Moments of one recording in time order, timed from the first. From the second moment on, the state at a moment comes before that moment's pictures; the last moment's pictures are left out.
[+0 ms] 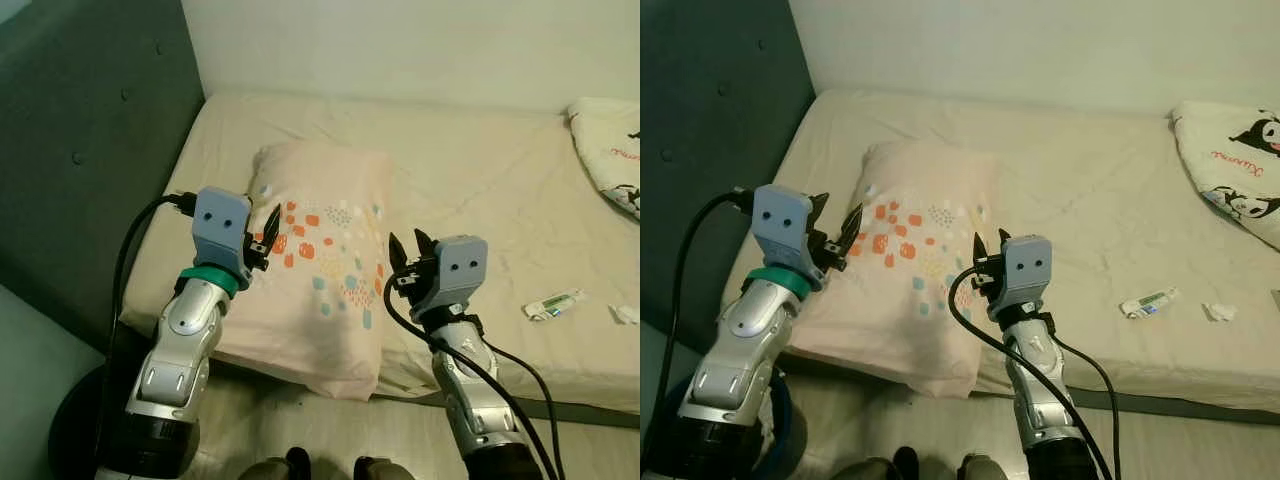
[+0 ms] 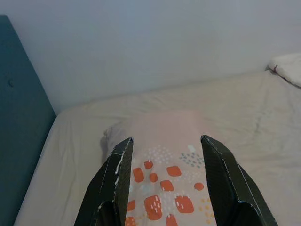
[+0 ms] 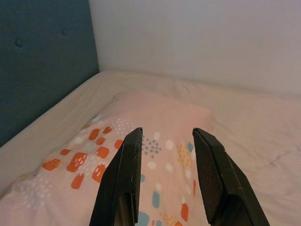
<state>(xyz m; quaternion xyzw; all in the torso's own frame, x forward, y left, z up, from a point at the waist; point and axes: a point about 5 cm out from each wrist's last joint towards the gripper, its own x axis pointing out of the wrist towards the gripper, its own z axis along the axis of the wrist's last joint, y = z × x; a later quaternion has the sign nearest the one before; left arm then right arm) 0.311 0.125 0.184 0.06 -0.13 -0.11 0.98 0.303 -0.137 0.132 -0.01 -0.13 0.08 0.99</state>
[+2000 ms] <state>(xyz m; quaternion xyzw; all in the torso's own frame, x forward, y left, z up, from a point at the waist) 0.315 0.128 0.167 0.09 -0.09 -0.09 0.99 0.300 -0.138 0.126 -0.01 -0.12 0.08 0.99</state>
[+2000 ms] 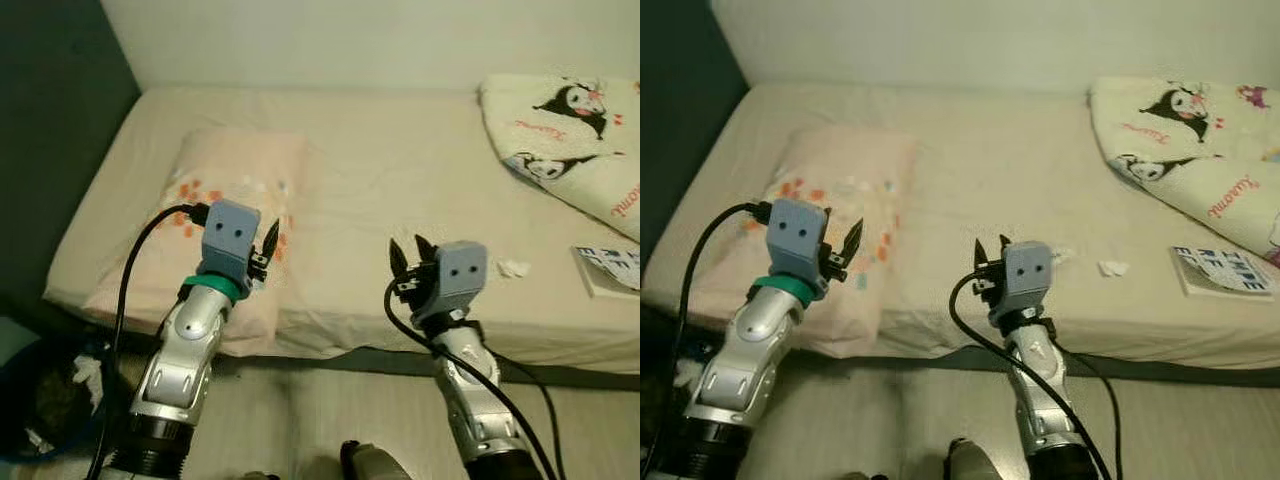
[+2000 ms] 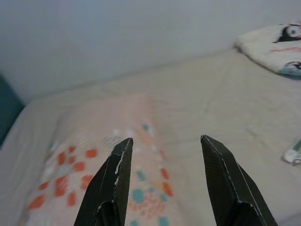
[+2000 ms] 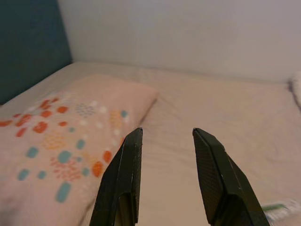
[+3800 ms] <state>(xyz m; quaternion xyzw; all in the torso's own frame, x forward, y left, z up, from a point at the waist) 0.311 0.131 0.159 0.09 -0.09 -0.07 0.99 0.301 -0.143 0.128 -0.03 -0.12 0.07 0.99</state>
